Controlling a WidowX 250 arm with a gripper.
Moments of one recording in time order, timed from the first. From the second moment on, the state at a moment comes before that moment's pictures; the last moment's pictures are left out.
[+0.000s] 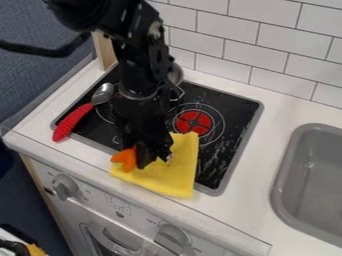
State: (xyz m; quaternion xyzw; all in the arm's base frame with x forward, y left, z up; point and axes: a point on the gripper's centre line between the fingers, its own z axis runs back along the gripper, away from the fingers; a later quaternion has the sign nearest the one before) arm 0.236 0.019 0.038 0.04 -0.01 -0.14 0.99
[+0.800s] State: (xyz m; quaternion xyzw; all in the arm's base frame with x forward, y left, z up) arm 0.230 0.010 0.070 0.03 -0.04 -0.12 0.99
